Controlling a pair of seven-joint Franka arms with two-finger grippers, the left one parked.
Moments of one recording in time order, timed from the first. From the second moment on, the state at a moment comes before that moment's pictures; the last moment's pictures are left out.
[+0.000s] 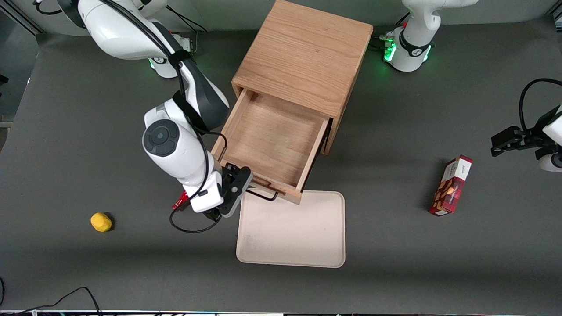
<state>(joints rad) 0.41 0.62 0.06 -1.28 0.06 2.09 -0.66</state>
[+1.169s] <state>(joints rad) 0.31 0.47 0.00 -1.23 0.34 1.94 -0.38</state>
